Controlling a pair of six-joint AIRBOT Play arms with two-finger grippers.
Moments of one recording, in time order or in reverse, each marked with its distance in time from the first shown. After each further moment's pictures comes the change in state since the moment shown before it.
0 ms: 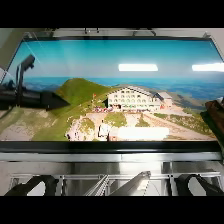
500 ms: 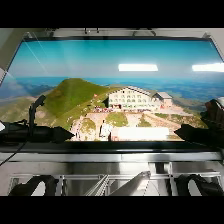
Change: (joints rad) left arm 0.000 0.301 -0.437 0.064 0.070 0.037; right arm 0.248 0.301 -0.530 0.260 -0.231 -0.061
